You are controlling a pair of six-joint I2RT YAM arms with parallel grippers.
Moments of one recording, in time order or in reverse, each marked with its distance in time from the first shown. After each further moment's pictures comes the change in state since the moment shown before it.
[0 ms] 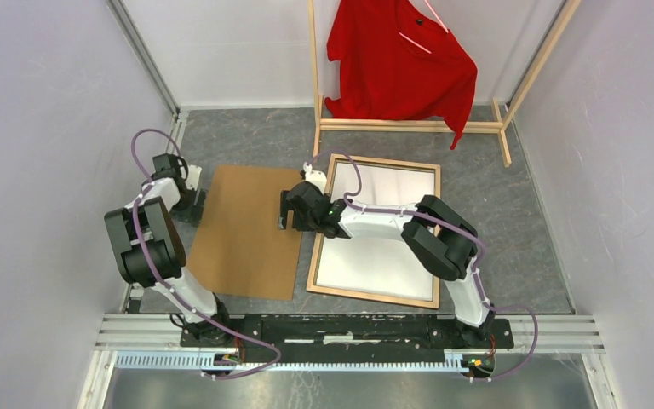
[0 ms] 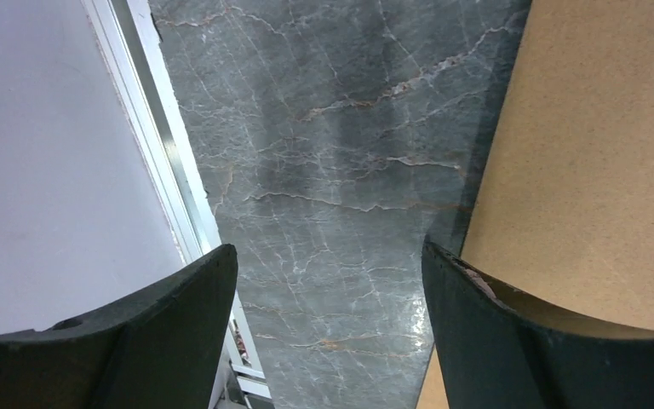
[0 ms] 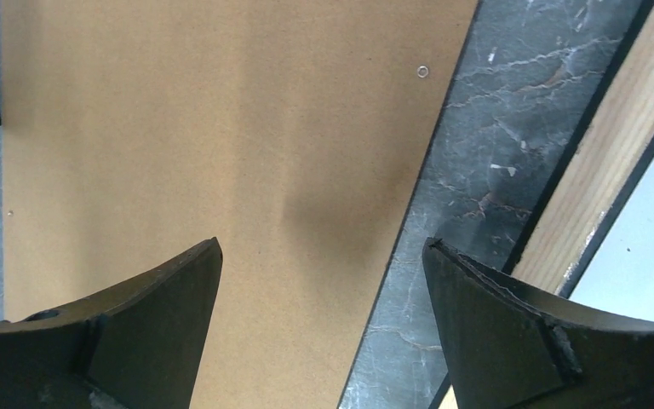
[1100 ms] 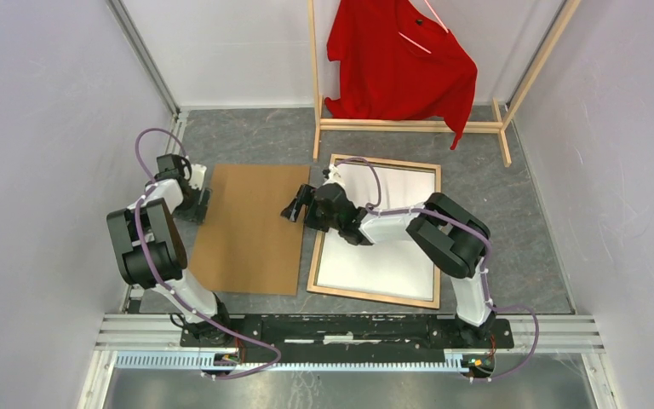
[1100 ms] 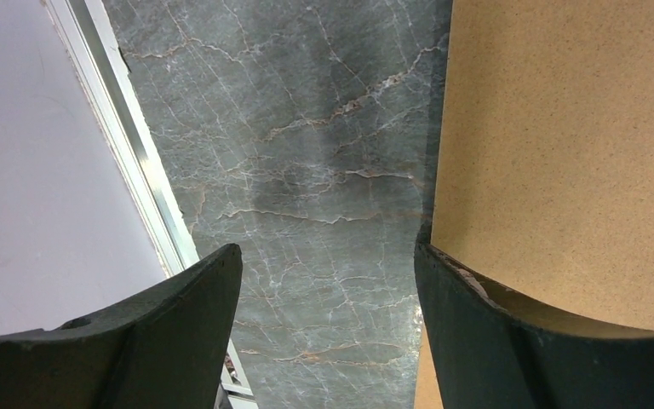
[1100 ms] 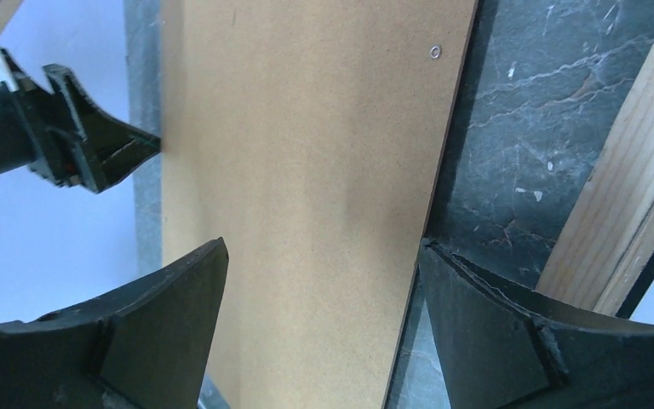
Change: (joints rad) left arm -0.031 -0.008 -0.027 0.032 0.074 0.002; right arm -0.073 -0.048 -0.258 0.441 -0.177 0.184
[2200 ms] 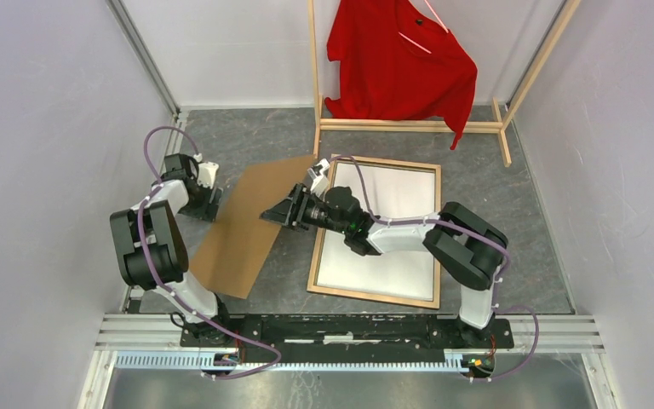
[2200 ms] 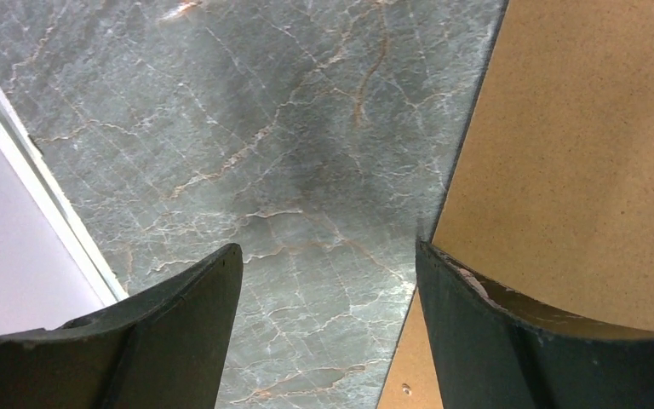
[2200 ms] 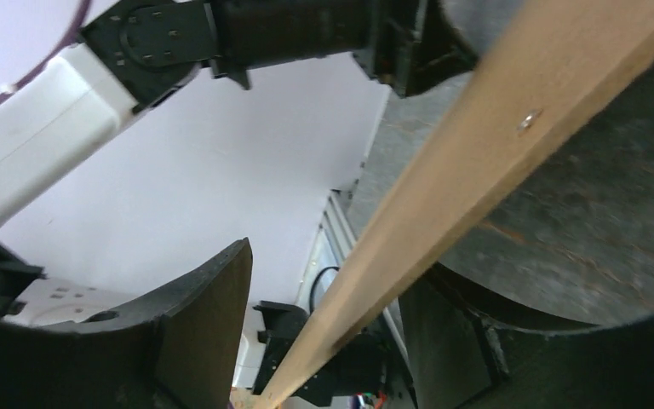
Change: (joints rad) left arm -0.048 -0.019 -0.020 0.012 0.134 0.023; right arm 0.050 -0.116 -0.110 0.484 -0.309 0.155
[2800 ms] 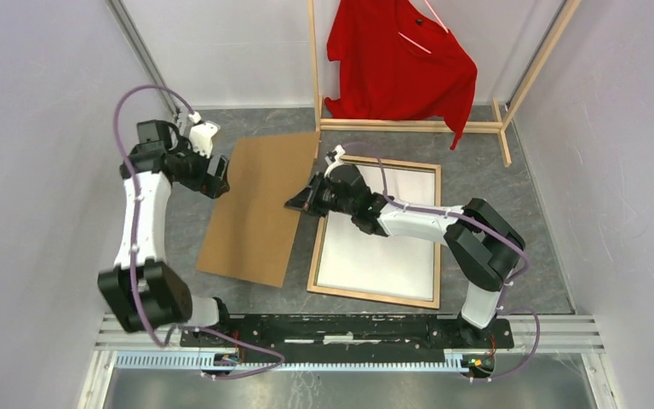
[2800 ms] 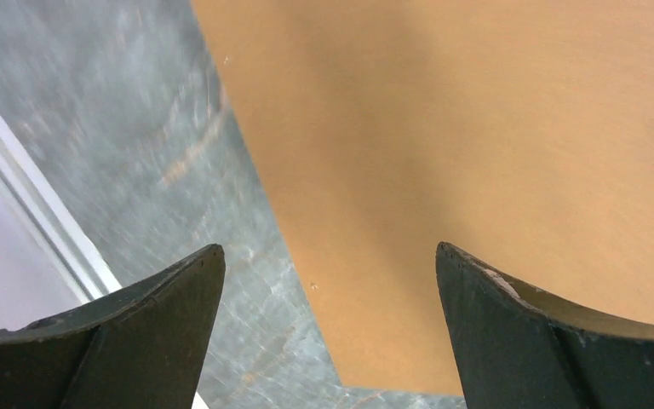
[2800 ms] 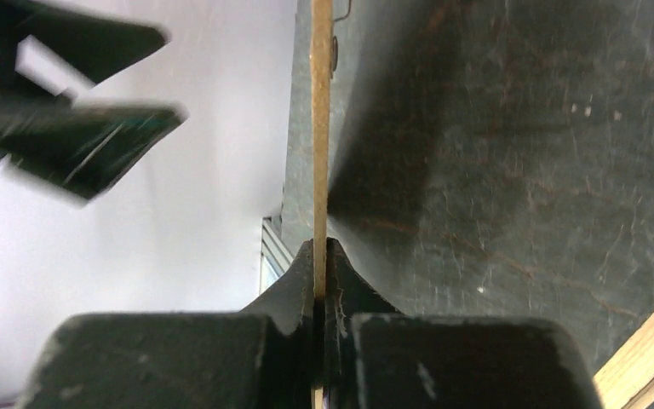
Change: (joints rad) left arm -0.034 -0.238 0.294 -0.417 0.382 0.047; right arm -0.104 -0.095 0.043 -0.447 0.056 -0.033
